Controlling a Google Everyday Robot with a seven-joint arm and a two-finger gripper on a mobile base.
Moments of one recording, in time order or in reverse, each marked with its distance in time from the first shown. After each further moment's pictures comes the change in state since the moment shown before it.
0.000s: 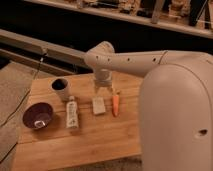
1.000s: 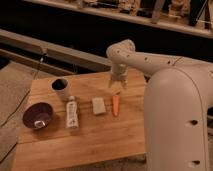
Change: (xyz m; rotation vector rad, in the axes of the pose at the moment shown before) arm -0.059 -0.060 0.033 -0.080 0.009 0.021
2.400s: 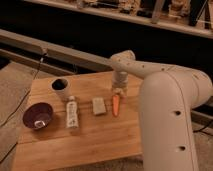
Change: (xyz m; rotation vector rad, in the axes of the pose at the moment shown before) arm 0.002 -0.008 0.069 0.012 0.066 -0.109
